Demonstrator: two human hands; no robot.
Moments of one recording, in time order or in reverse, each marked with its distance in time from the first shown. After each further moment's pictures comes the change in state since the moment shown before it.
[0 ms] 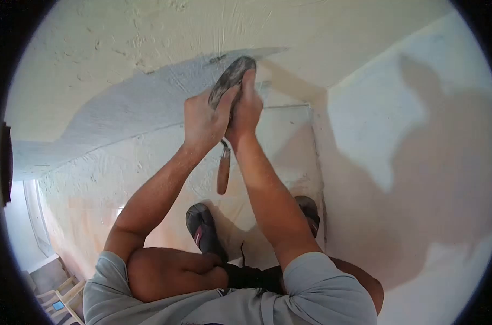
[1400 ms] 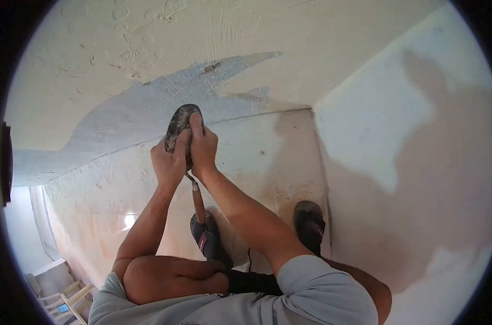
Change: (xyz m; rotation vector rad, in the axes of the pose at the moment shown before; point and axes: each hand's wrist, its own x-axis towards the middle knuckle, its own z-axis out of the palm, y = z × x) left_hand -0.064 -0.055 -0.052 0.042 0.156 -0.266; right_hand -0.055 0.097 0.006 -0.177 0.035 0.255
